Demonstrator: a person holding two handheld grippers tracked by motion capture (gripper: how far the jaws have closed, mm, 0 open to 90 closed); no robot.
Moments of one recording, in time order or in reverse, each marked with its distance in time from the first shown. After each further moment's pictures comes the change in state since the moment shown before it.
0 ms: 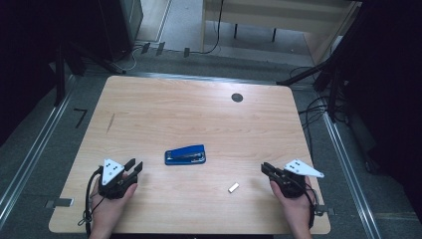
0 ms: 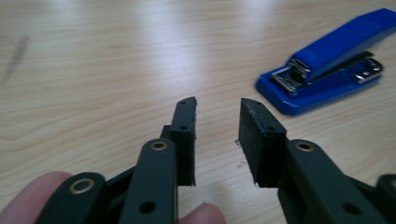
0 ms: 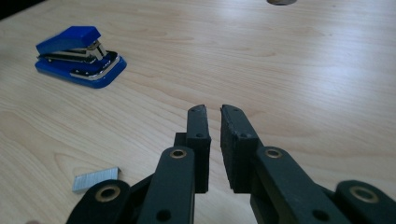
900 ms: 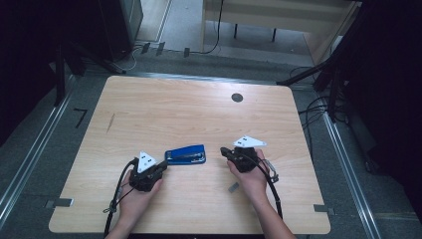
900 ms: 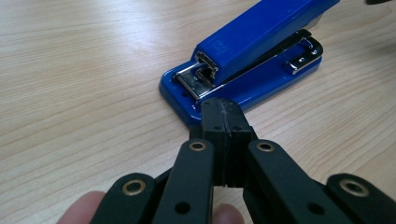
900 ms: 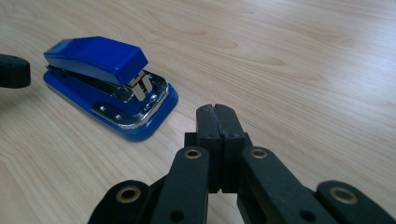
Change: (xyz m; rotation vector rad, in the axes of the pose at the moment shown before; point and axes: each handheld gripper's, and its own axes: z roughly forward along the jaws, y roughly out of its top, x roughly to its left) left arm -0.048 0.017 0.048 0.133 -0.125 0.053; right arm 0.057 0.046 0.116 0.118 0.111 -0.098
